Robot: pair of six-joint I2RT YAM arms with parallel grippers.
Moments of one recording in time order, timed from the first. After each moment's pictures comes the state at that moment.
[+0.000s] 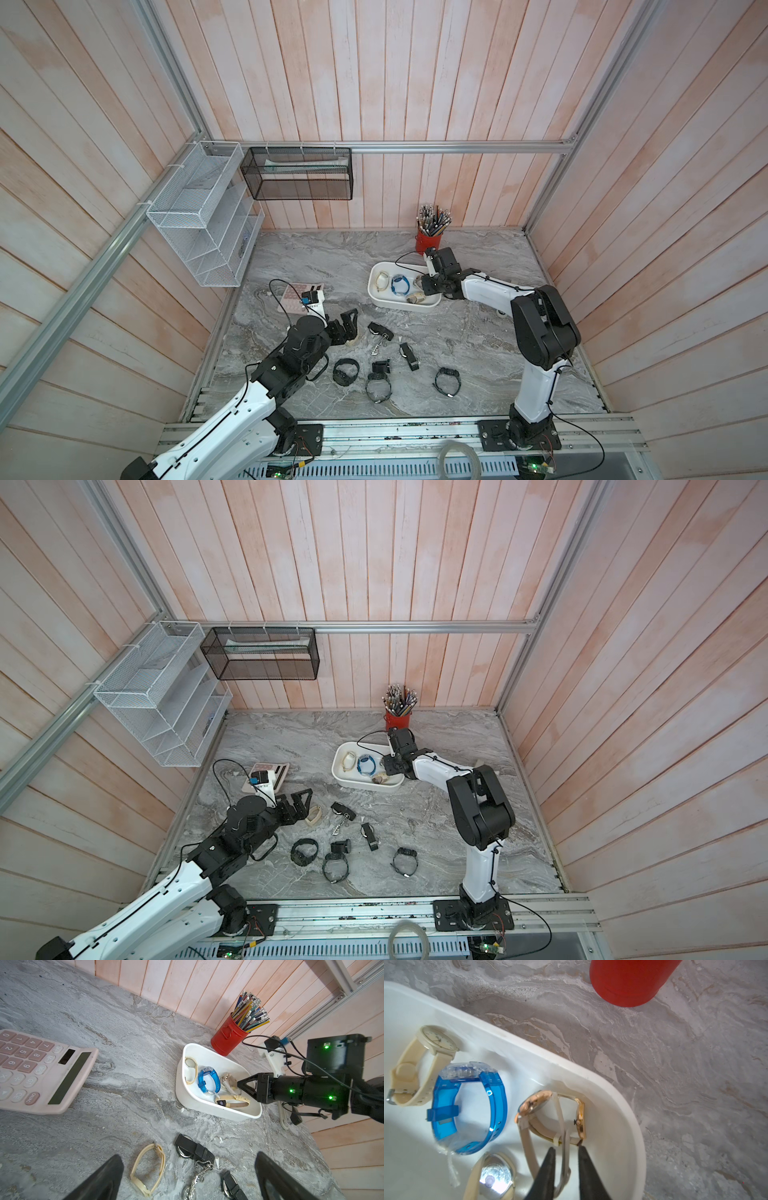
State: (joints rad) left arm -0.61 0.76 0.48 -0.14 -0.18 -0.63; right arm 0.47 1.91 1.26 -0.25 0.08 0.14
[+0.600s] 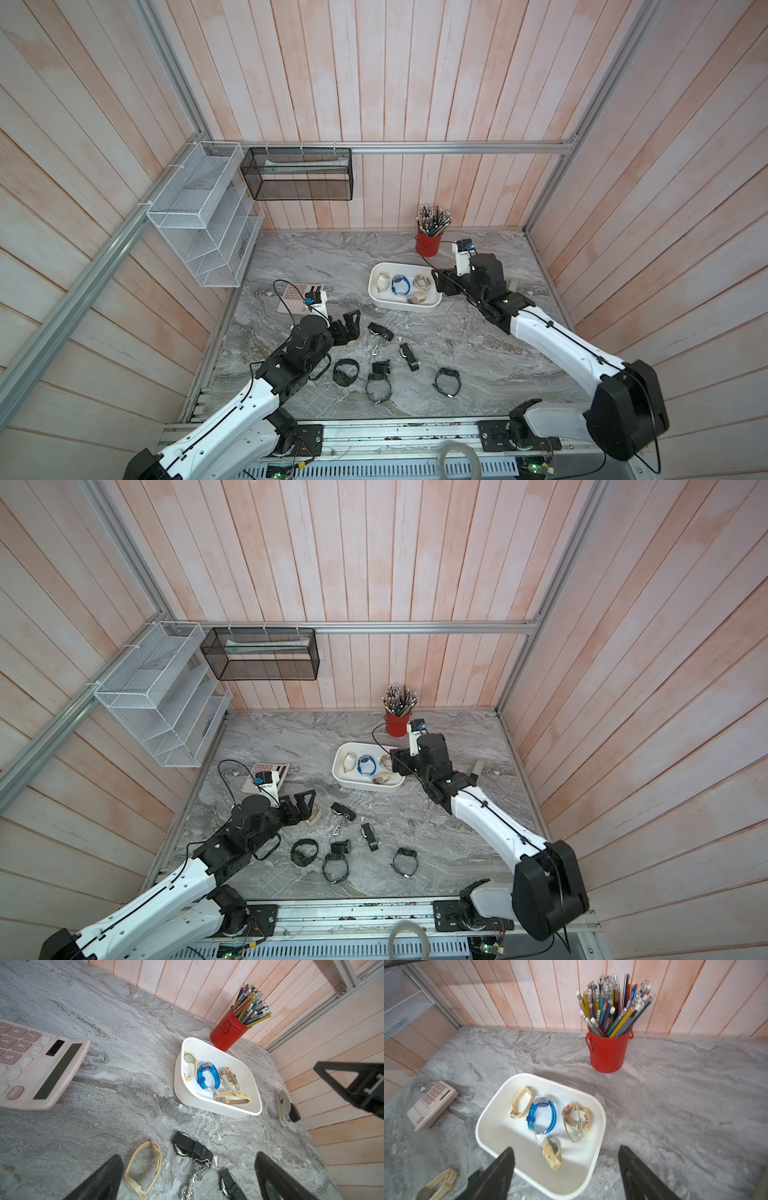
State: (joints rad) left arm -0.61 0.82 0.46 -0.09 -0.15 -0.65; right arm 0.47 1.25 0.84 -0.05 0.02 0.25
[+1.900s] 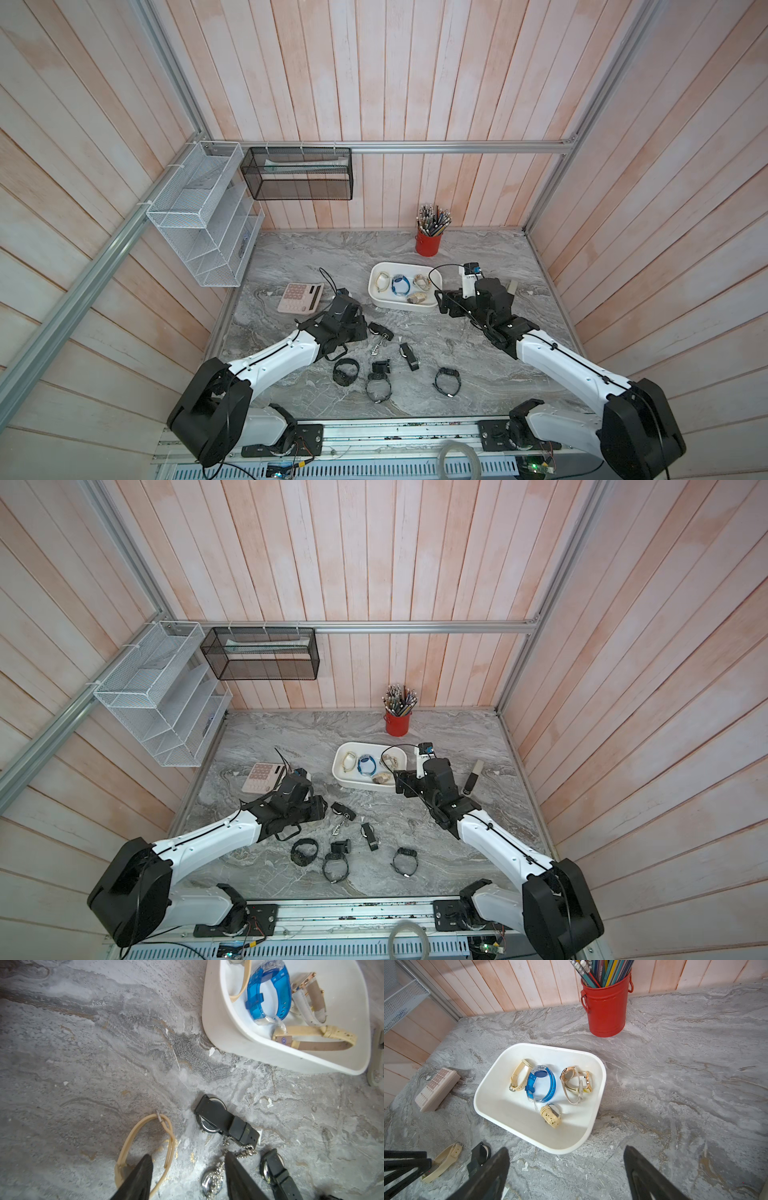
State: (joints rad) left arm -0.61 1.35 0.70 -0.27 -0.04 -0.65; right arm 0.47 1.18 0.66 0.02 0.00 0.33
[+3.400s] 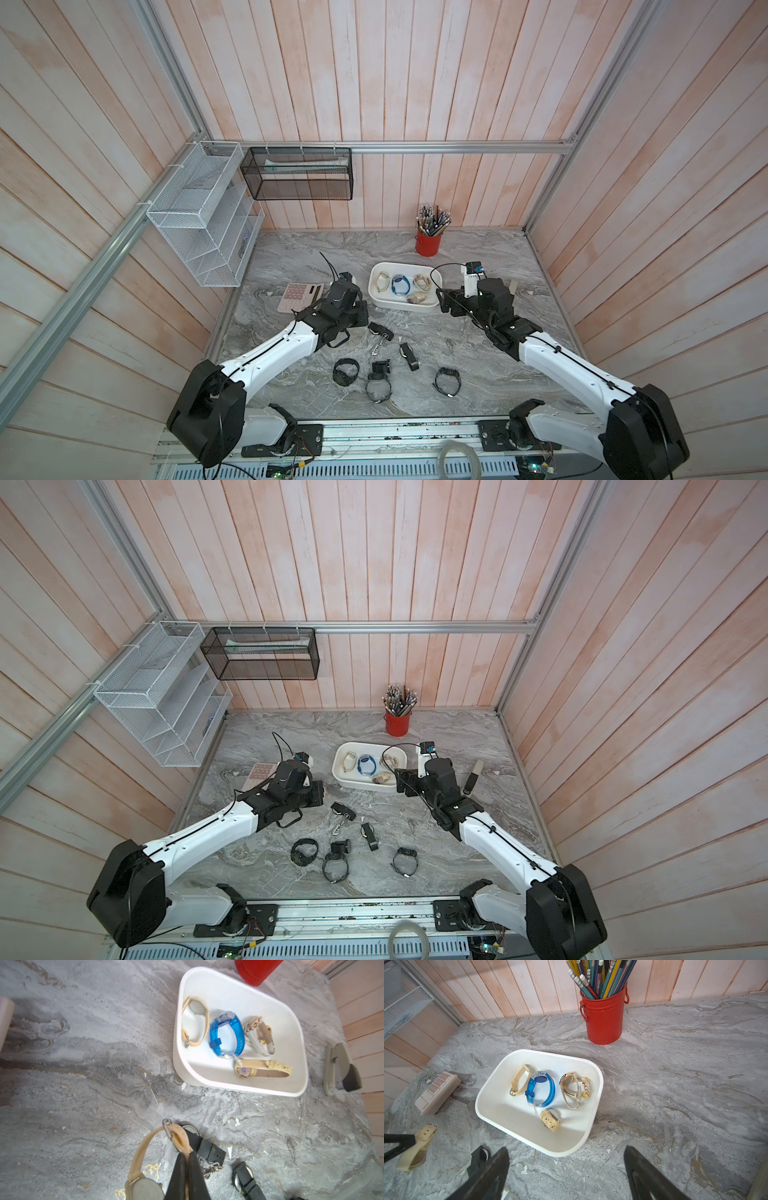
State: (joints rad) left arm -0.58 1.33 0.85 -0.30 -0.02 -0.56; right arm 0.47 1.15 0.66 0.01 0.02 0.31
